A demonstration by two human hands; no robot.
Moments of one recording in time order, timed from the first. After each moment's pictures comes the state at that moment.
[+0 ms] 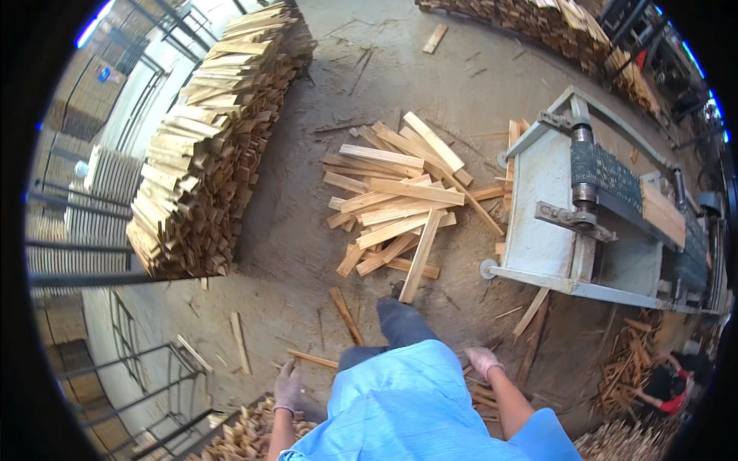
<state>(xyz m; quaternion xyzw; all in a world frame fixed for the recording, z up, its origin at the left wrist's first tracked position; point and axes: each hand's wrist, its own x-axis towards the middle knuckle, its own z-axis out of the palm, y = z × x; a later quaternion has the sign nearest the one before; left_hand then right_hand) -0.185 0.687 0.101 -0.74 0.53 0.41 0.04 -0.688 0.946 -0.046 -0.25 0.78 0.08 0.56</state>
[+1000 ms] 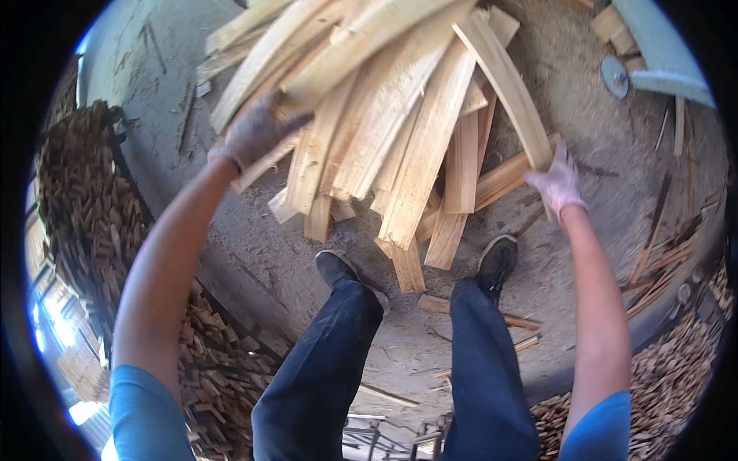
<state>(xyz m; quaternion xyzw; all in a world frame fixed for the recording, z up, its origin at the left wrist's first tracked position) -0.632 0.149 -0.371 0.01 0.96 0.16 0.24 -0.635 0.666 -0.441 0.08 0.96 -0.12 0.24</state>
